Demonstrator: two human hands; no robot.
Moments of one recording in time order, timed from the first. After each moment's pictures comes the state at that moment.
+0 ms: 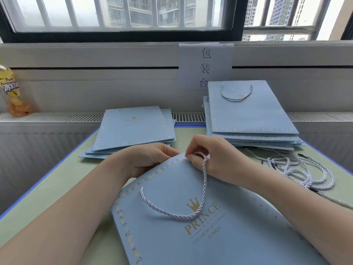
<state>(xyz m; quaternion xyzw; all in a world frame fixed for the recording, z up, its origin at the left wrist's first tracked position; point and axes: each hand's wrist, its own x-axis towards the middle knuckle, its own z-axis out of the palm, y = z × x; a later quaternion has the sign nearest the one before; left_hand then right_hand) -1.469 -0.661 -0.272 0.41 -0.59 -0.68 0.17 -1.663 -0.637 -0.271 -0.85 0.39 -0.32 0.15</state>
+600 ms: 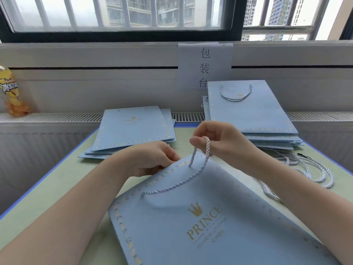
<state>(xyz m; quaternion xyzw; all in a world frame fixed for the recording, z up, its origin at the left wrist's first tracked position) -1.474 -0.657 -0.267 0.51 -0.64 -0.56 0.16 -1.667 -0.635 -0.252 -0.75 0.35 -0.42 0.37</state>
